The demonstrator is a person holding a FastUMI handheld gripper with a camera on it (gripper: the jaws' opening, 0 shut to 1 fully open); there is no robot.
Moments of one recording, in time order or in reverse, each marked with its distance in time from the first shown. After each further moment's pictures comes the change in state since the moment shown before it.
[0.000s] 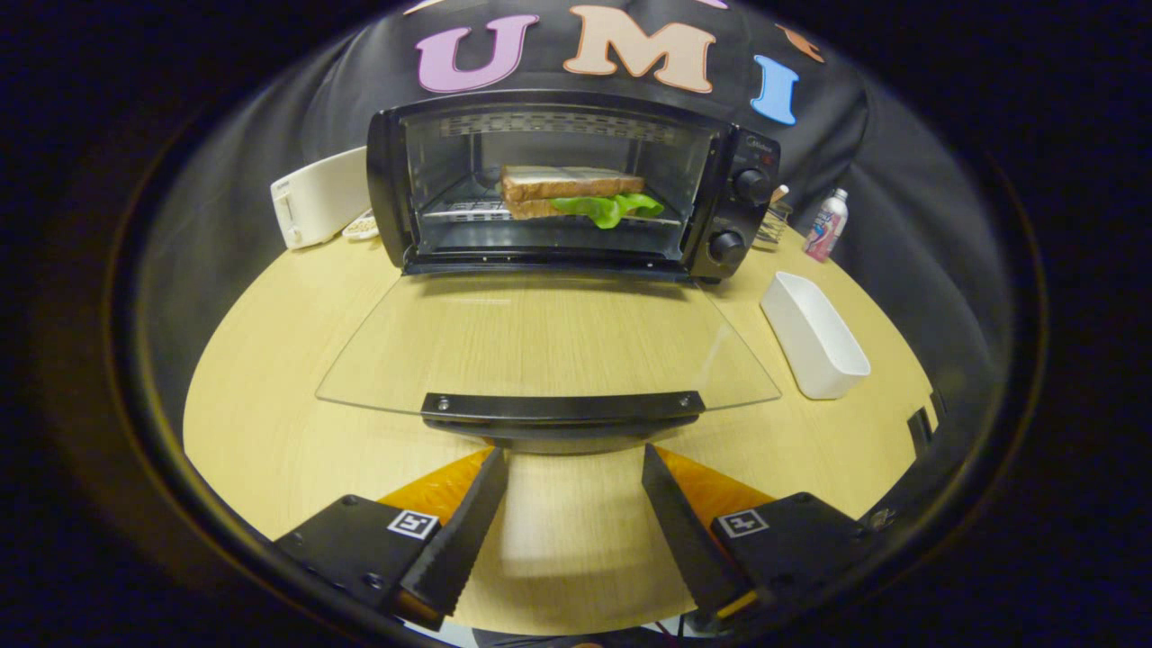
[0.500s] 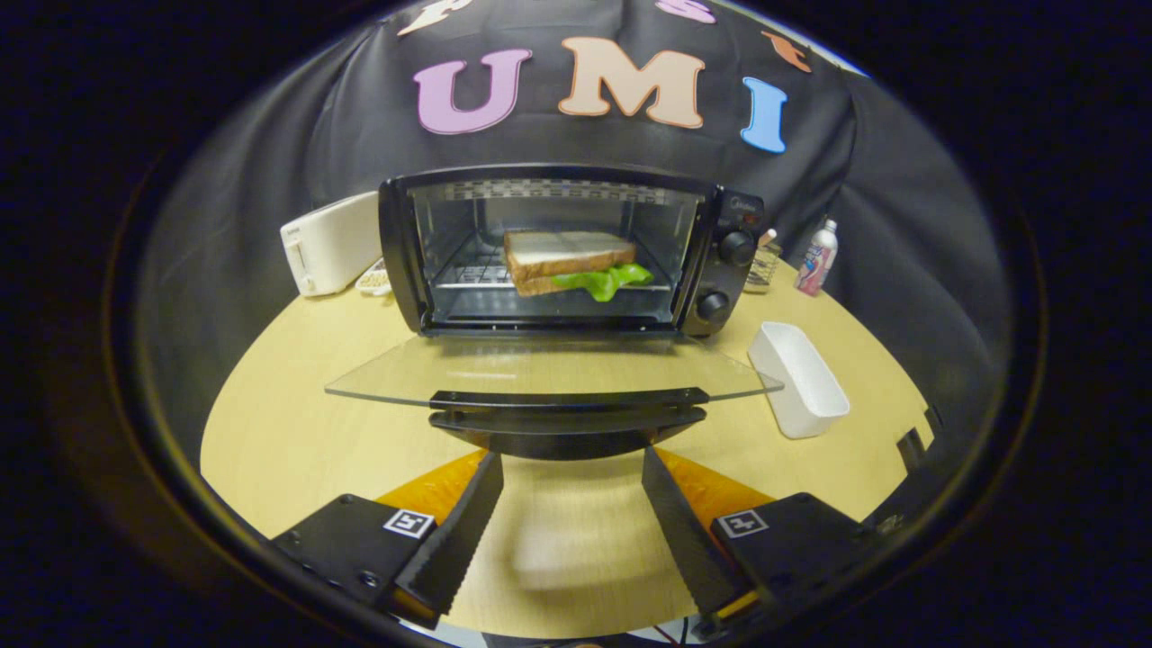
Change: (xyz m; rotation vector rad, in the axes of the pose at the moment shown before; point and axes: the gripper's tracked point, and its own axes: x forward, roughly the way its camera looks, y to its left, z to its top) arm -0.024 -0.001 0.055 0.033 -0.140 0.010
